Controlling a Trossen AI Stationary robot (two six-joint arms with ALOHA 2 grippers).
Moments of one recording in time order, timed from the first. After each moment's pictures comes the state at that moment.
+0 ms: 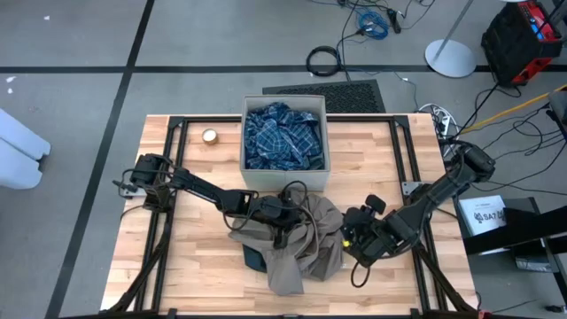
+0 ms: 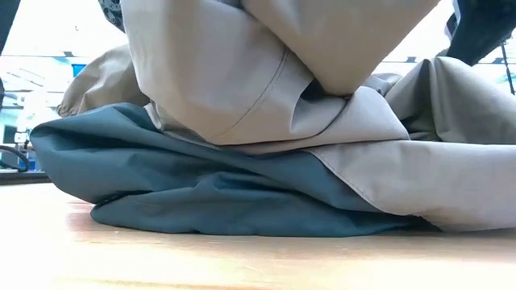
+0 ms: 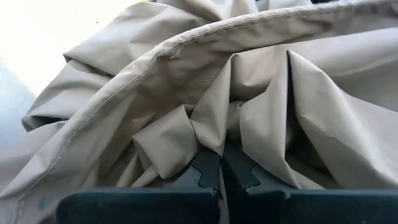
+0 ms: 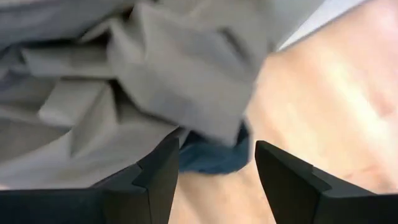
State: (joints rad) left arm -0.17 1.84 0.98 0.36 0.01 -0.13; right arm 0.65 1.47 1.12 -1.08 0.52 1.14
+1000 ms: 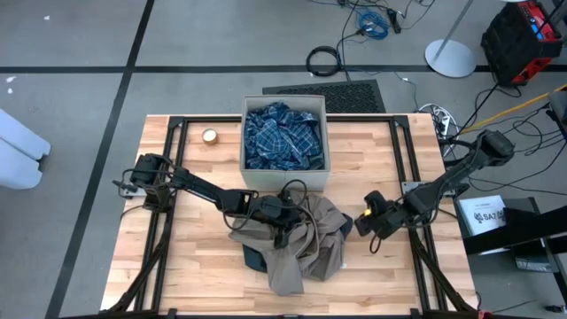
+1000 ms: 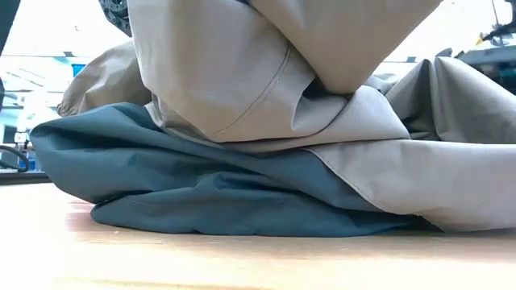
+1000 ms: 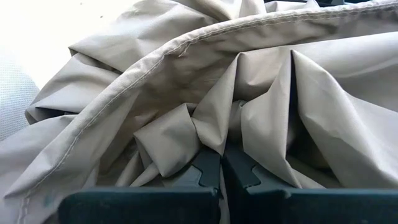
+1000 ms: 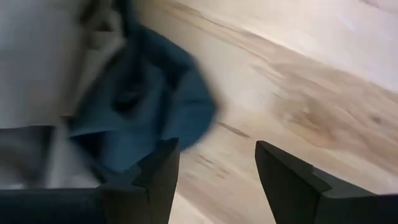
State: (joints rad) left arm -0.17 1.84 0.98 0.36 0.00 -0.18; right arm 0.57 1.04 0.46 -0.56 0.32 1.64
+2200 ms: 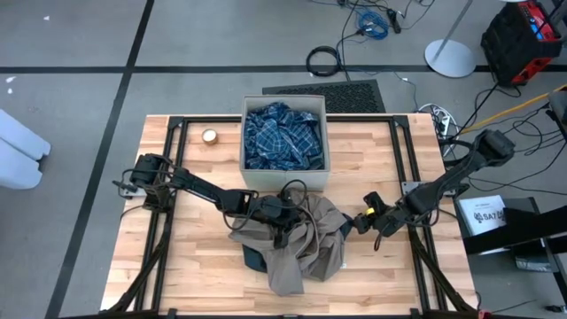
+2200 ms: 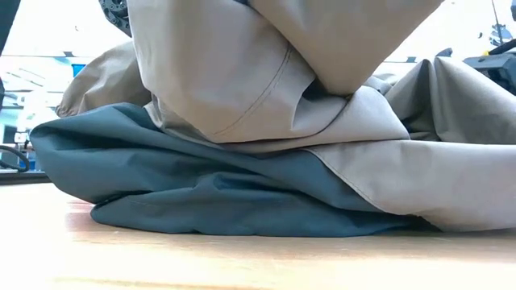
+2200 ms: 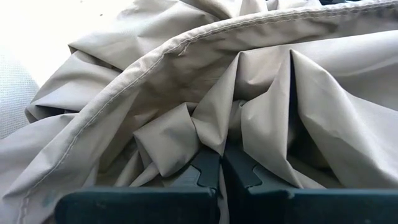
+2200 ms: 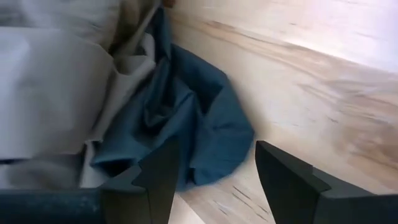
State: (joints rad) left arm -0.17 1.84 0.98 0.35 0.00 -0.18; right arm 0.57 1.02 0.26 -0.16 0.42 1.64
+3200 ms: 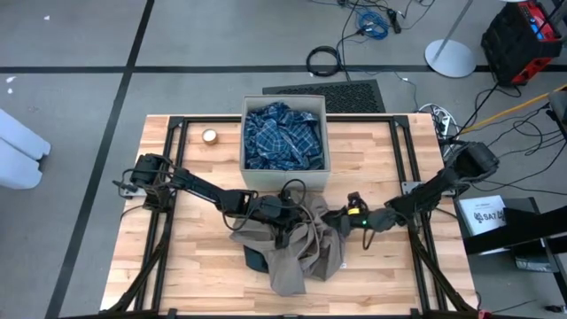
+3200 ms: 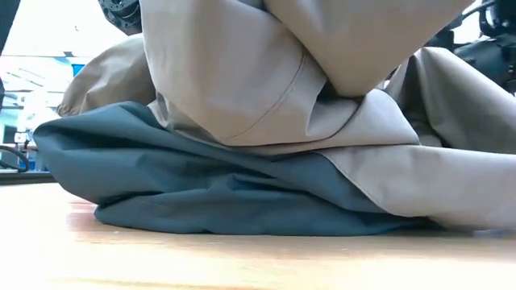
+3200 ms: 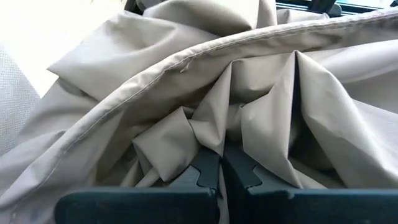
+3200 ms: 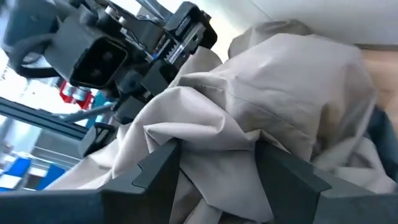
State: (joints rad) left arm -0.17 1.84 0.98 0.39 -0.01 -0.17; right arm 0.49 1.41 0.28 0.83 0.60 1.21
